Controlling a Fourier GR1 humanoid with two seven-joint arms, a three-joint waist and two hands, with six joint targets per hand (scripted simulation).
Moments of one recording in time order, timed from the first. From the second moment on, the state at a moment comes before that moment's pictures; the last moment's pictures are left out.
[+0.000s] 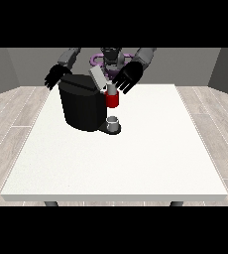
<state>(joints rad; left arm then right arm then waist) -1.17 0.45 0.12 -0.62 -0.63 -0.14 -0.12 -0.32 -0.04 -0.03 -1.39 -0.02 -0.15 -0.04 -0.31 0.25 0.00</state>
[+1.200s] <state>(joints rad) -1.18 0.43 0.12 -0.61 -0.66 -0.16 -0.11 -0.34 -0.05 -0.08 -1.35 -0.05 -0.15 -0.09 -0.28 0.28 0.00</state>
